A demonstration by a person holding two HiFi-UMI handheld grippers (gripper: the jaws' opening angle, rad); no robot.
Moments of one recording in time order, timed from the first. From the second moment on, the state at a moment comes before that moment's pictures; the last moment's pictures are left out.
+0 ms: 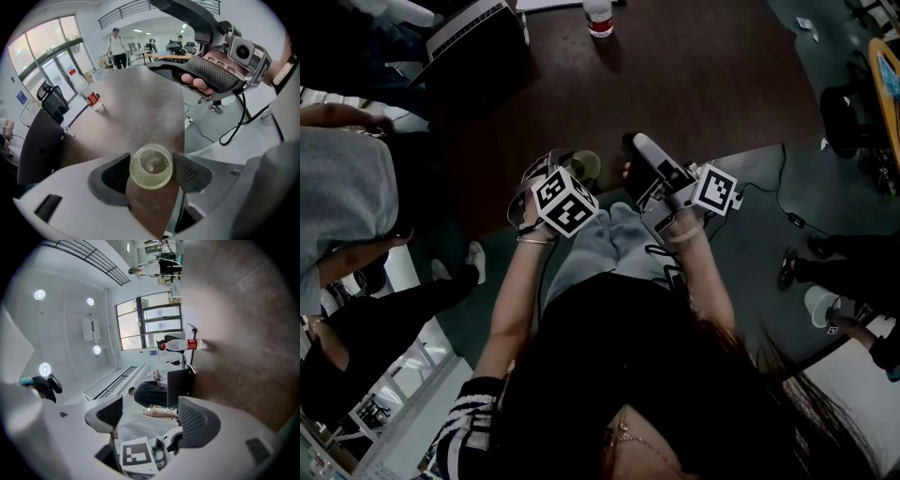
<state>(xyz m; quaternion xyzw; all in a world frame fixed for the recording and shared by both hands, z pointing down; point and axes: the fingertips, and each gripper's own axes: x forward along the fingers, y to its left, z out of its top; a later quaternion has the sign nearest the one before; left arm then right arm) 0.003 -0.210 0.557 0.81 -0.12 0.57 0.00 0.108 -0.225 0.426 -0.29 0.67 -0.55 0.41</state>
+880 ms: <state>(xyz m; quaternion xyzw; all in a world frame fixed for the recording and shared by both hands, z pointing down) 0.006 -0.214 0.571 0.80 -0.09 0.59 -0.01 0.105 -0.225 0.426 -0.31 0.68 -0.55 0.39</state>
